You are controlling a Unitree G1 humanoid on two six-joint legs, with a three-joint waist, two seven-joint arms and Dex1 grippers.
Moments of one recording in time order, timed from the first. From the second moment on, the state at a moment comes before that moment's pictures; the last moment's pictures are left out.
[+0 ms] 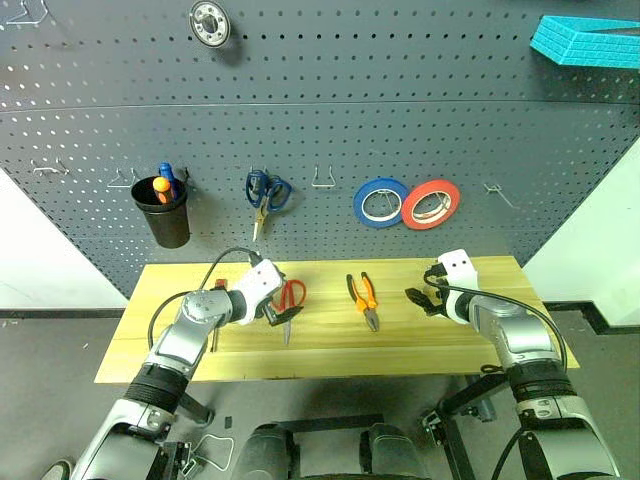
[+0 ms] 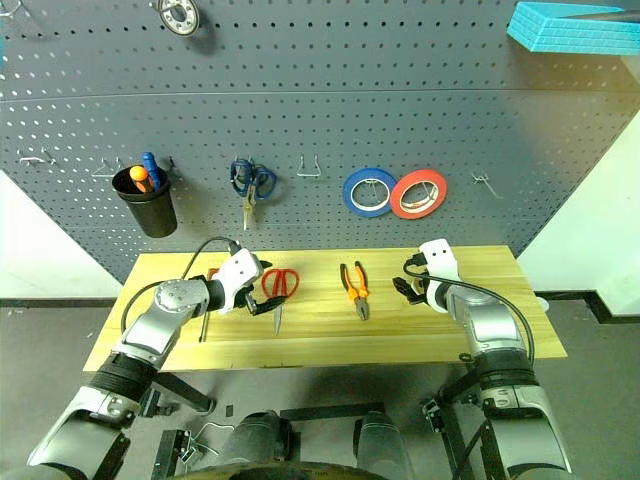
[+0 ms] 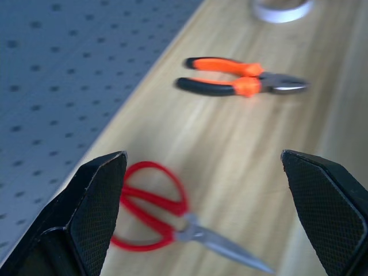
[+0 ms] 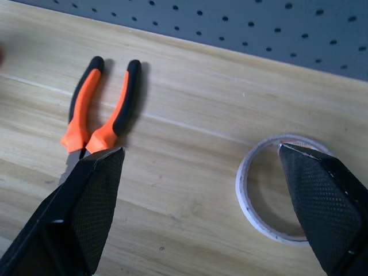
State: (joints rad) left arm -0.32 0.43 -0.22 0.25 0.01 0.13 -0.84; right arm -0.36 -0.44 -0.03 0.36 0.15 0.61 0.47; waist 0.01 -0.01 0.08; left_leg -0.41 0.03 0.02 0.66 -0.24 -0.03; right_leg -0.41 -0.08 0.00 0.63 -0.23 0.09
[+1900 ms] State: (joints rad) left arm -0.05 0.57 -0.16 -0.56 -0.23 0.69 -0.71; right arm -0.68 -0.45 0.01 0.90 0.01 0.47 0.50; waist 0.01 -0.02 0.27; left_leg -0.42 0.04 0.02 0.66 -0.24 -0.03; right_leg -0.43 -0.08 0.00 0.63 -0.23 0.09
